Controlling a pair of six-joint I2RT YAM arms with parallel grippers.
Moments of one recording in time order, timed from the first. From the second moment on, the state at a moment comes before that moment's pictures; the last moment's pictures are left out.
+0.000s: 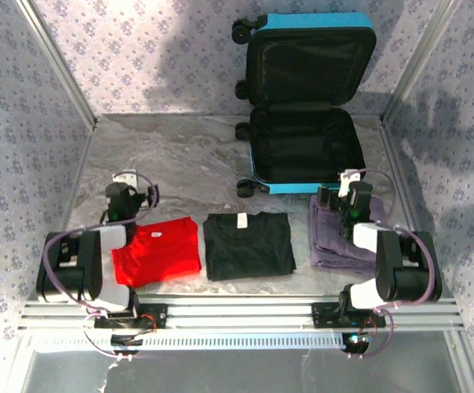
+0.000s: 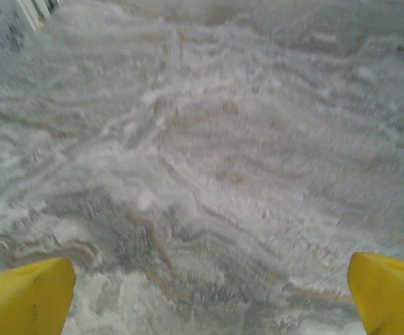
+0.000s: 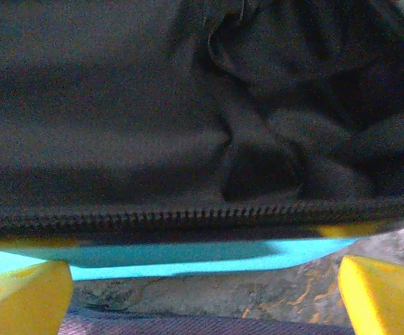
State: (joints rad) left arm 0.01 1.40 0.45 0.51 -0.05 -0.04; right arm -0.04 1.39 0.44 0.47 0.01 -0.04
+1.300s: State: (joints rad) left arm -0.70 1.53 1.28 -0.35 -0.05 -0.31; right arm -0.10 1.07 0.83 -0.69 -0.08 0.42
